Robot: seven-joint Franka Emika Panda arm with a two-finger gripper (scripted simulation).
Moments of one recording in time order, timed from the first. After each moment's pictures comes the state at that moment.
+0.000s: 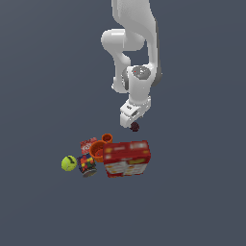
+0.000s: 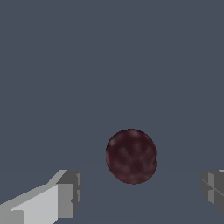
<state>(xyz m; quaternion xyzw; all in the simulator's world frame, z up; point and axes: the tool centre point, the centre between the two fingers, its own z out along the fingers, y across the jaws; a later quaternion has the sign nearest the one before) -0.132 0.068 0.079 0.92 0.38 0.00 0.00</state>
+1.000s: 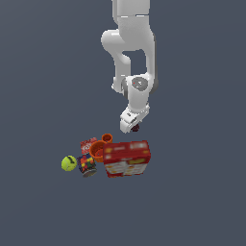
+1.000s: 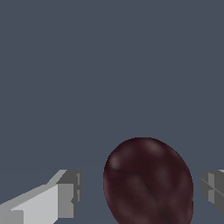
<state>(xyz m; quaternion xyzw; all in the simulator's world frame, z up) -0.133 0.068 0.031 0.92 0.38 0.00 0.00</state>
